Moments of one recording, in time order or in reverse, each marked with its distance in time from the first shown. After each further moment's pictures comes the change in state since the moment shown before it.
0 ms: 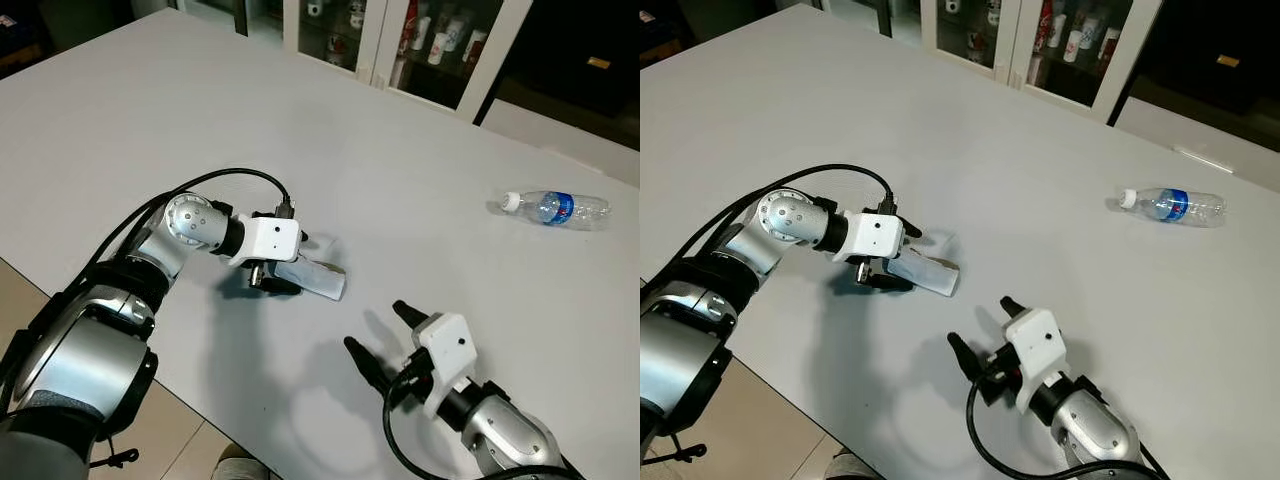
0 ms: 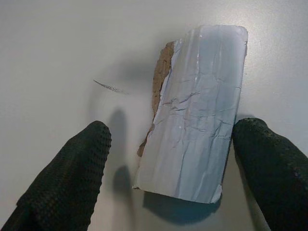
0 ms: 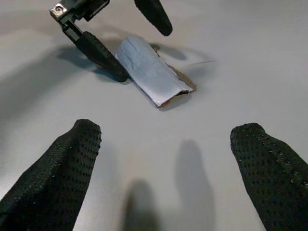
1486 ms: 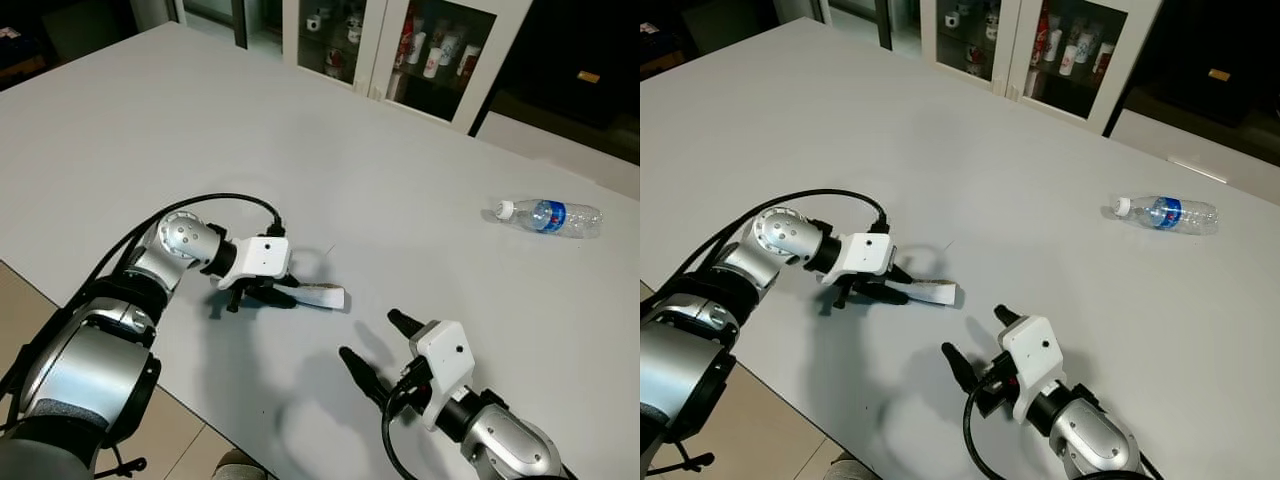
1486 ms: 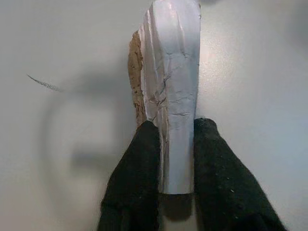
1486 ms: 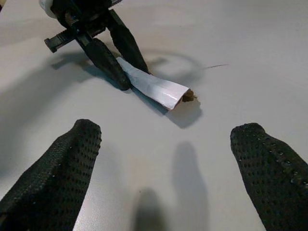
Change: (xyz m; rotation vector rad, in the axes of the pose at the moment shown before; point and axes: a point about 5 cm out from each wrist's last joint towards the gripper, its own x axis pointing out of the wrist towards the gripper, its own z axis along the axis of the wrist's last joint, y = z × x) left arm 0.005 -0.027 -0.015 -0.152 -0.055 -0.176; right arm -0.004 0.007 -0.001 0.029 0.017 0.028
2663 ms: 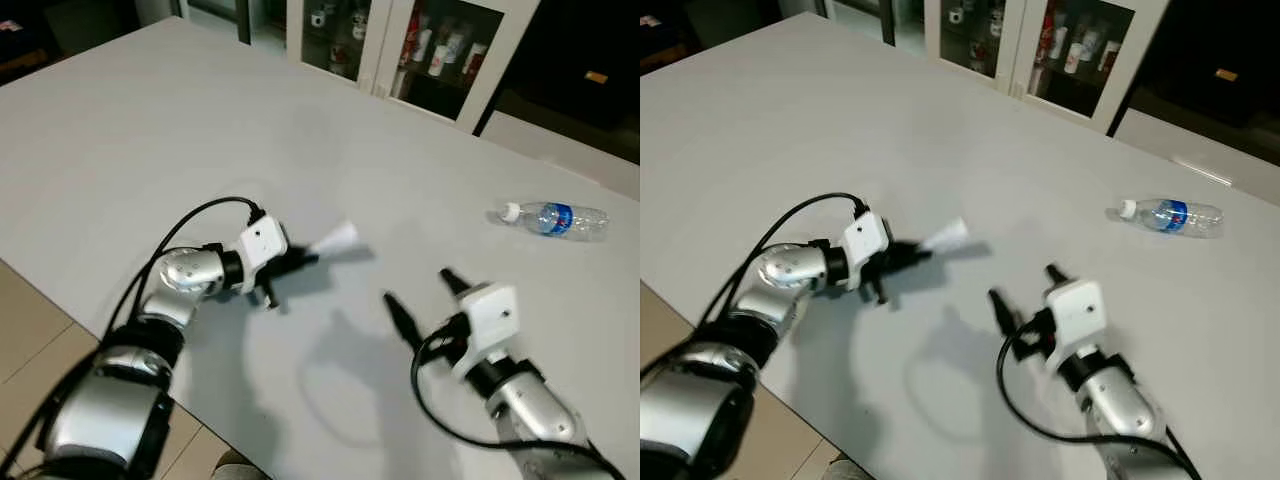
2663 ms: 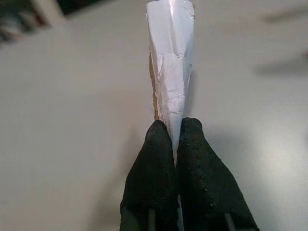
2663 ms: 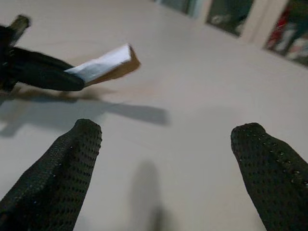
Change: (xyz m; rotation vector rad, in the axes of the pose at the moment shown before) left arm 0.022 -0.002 0.000 -0.236 -0.371 0.584; right arm 0.000 -0.048 0.023 -0.067 -0.123 -0.282
